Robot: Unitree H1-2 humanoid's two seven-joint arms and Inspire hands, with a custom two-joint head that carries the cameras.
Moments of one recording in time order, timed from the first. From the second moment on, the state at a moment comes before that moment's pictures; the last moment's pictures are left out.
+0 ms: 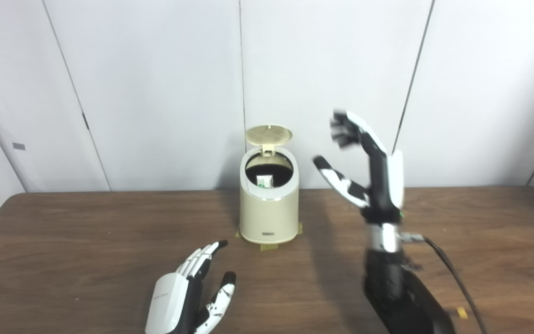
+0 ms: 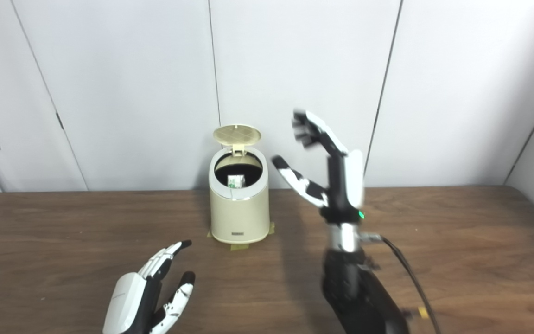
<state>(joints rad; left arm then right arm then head) 0.09 0.06 -0.18 -0.18 0.80 -0.09 0.20 -0.43 -0.17 0.27 0.10 -0.33 -0.23 -0.56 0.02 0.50</state>
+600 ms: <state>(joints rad) 0.08 0.06 -0.17 -0.17 0.78 -0.09 0.21 -0.17 -0.09 0.06 -0.18 -0.12 0.11 -0.19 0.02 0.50</state>
